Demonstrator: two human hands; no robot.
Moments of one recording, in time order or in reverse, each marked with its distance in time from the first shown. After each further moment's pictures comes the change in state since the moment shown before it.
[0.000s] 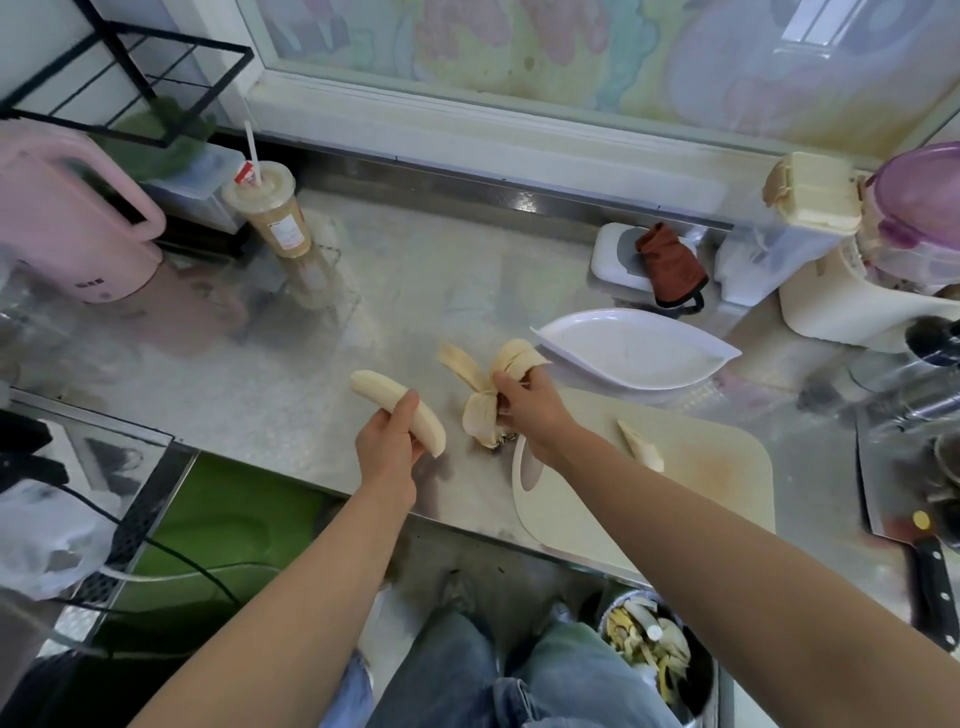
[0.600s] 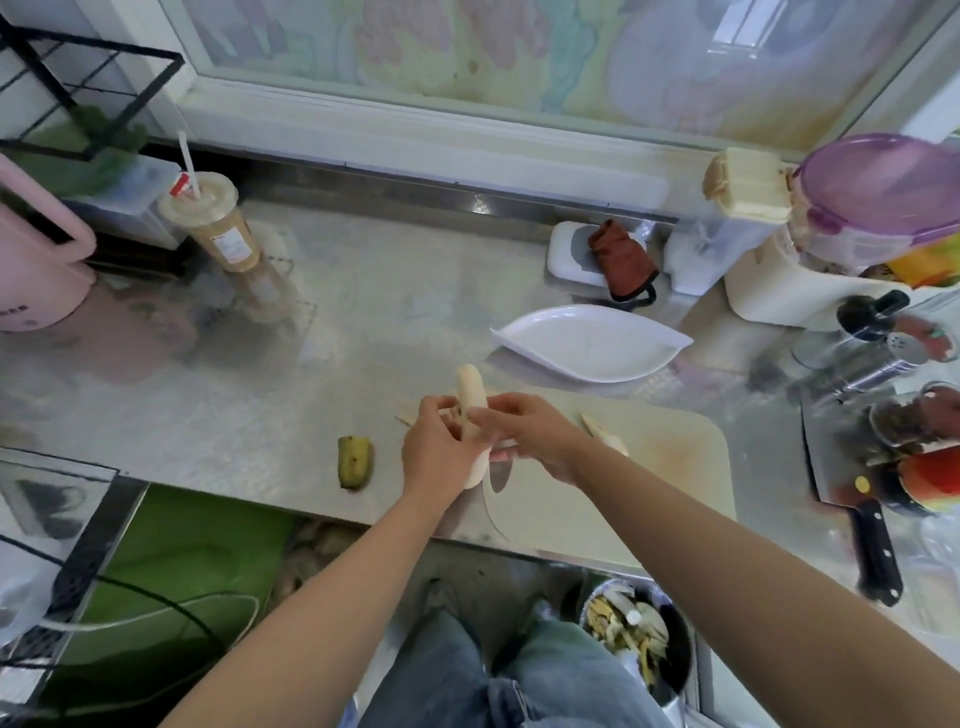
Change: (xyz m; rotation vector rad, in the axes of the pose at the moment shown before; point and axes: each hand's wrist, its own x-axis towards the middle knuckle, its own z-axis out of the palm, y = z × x) left_hand -0.023 -0.028 0.045 0.885 -0.270 0.409; right_hand -0.034 -0.003 -0.045 -0.227 -0.244 0.043
